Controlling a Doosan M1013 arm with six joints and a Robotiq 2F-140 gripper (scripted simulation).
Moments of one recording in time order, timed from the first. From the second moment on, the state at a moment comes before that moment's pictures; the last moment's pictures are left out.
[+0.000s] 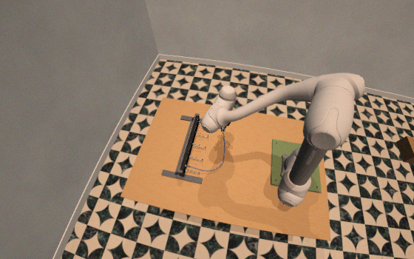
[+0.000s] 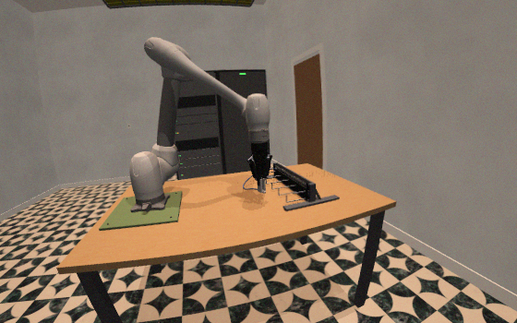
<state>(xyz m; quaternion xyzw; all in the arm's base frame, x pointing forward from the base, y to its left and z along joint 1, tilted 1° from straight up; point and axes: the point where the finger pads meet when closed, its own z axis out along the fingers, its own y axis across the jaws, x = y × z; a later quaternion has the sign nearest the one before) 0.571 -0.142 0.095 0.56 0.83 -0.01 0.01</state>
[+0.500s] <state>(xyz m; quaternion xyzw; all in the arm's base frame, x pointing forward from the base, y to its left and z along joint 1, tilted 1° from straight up) 0.601 -0.099 0.105 0.40 0.91 -0.01 0.01</state>
